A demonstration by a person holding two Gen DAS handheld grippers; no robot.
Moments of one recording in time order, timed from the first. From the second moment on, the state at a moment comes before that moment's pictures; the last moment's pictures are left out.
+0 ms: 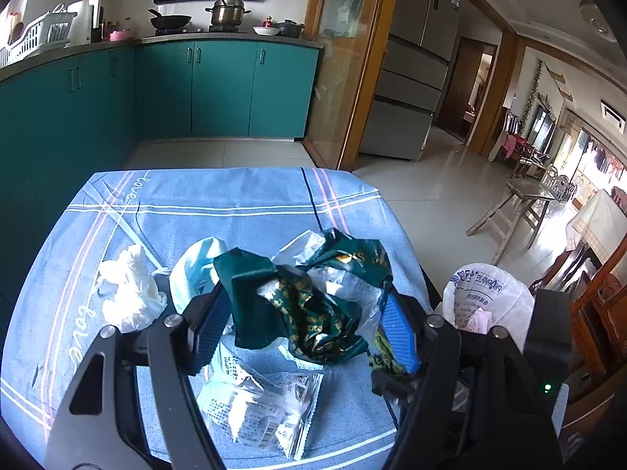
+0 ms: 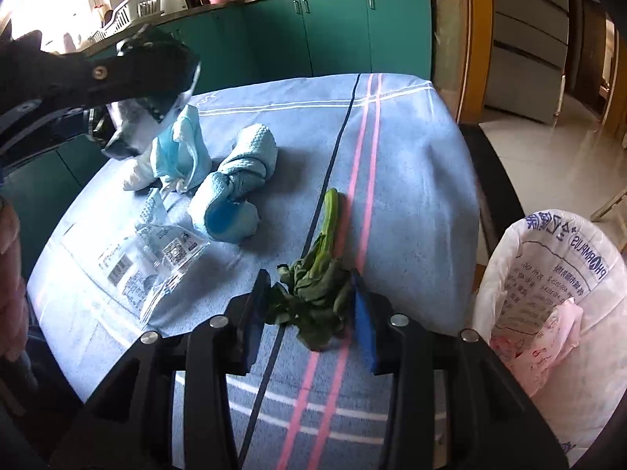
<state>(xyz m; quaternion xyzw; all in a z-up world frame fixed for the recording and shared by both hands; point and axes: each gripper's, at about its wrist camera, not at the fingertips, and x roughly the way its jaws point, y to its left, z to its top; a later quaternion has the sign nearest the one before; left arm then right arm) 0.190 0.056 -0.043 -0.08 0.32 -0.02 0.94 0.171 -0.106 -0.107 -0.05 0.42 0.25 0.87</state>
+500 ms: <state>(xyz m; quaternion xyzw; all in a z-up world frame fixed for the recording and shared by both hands) 0.176 0.059 -0.045 -0.07 0.32 -0.03 0.94 0.162 -0.229 -0.071 0.11 0.31 0.19 0.92</state>
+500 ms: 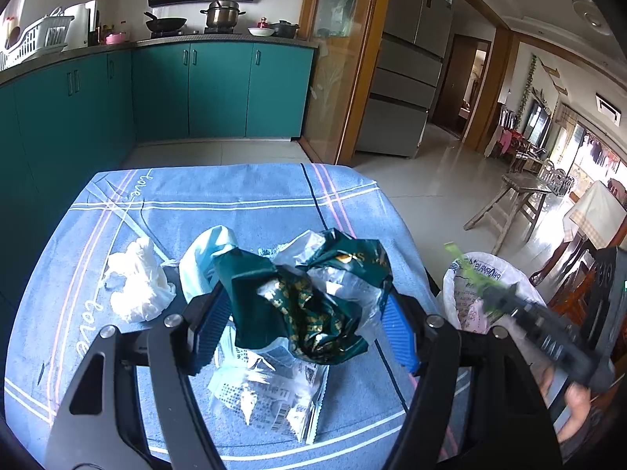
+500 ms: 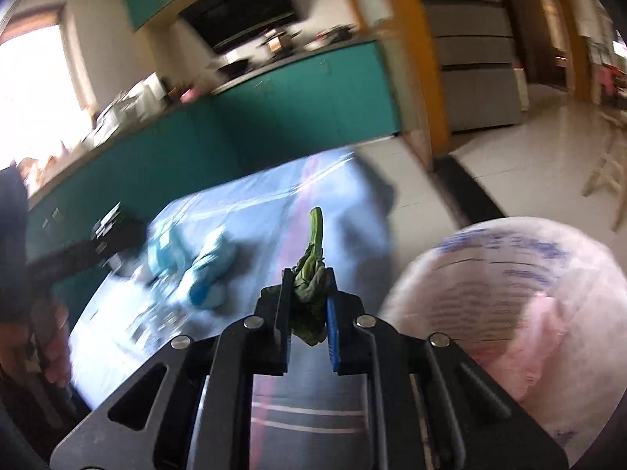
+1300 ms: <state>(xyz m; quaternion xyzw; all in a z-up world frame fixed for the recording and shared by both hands) 0.174 -0.008 -0.058 -0.07 0.36 -0.14 0.92 0.146 -0.313 -0.115 0.18 0.33 0.02 0.93</state>
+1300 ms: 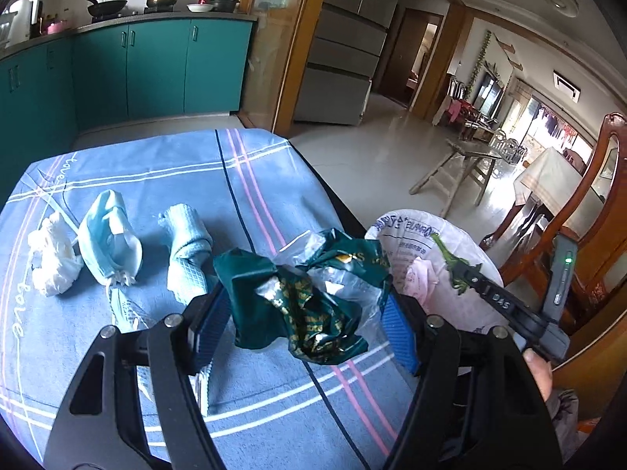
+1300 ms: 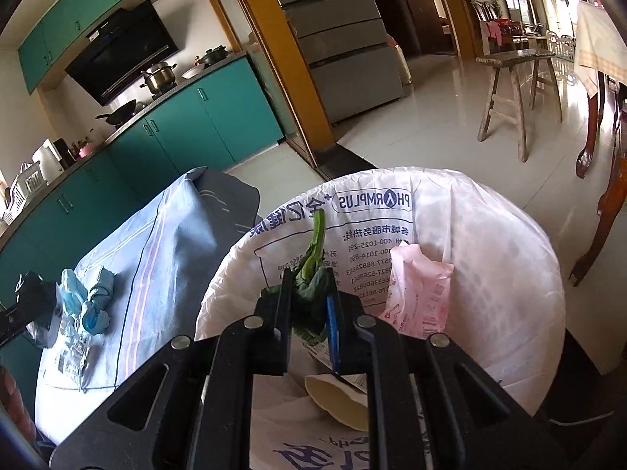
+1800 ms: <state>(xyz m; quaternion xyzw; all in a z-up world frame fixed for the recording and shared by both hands) 0.175 -0.022 -0.057 -0.07 0.36 -0.15 0.92 0.140 -0.308 -0.108 0.16 0.32 0.02 0.93</state>
